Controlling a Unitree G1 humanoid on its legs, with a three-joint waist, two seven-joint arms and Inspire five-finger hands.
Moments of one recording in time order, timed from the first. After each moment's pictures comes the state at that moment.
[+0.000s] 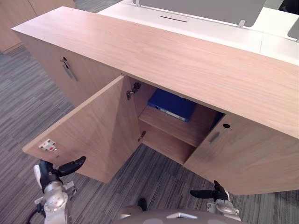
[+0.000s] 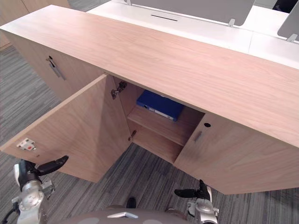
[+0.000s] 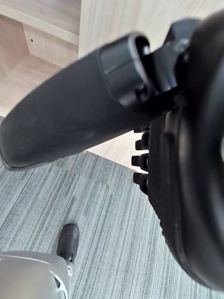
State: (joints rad) left arm 0.30 0.24 0.37 0.31 -0.19 -0.13 0.24; right arm 0.08 -0.08 -0.22 0.96 -0.04 -0.01 -0.15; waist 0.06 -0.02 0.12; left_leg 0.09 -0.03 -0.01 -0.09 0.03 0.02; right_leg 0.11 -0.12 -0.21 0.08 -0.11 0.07
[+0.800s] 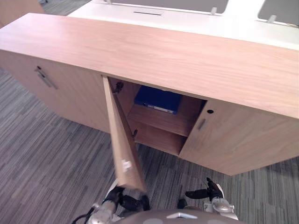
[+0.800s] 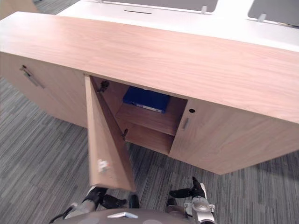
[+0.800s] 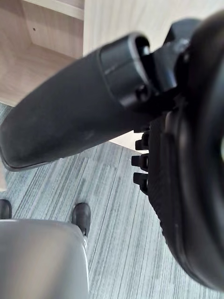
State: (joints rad) left arm 0.38 0.31 -0.31 0.38 0.11 -0.09 -0.08; right arm 0.08 -0.08 -0.13 0.96 -0.08 -0.01 -0.12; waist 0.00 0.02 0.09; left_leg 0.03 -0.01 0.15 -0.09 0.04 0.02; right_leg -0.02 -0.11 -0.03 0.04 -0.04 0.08
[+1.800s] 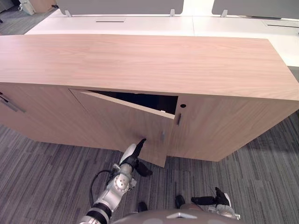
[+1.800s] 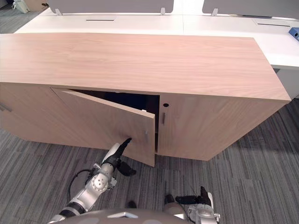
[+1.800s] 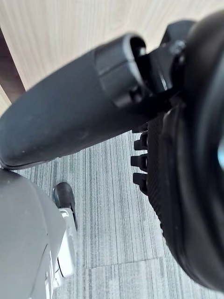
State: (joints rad) left arm 0.03 0.22 -0.38 0.54 0.28 -0.08 0.12; right arm 0.11 -0.09 -0.19 1.01 -0.04 0.00 -0.18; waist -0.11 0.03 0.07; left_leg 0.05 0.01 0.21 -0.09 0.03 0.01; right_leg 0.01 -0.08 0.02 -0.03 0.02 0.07
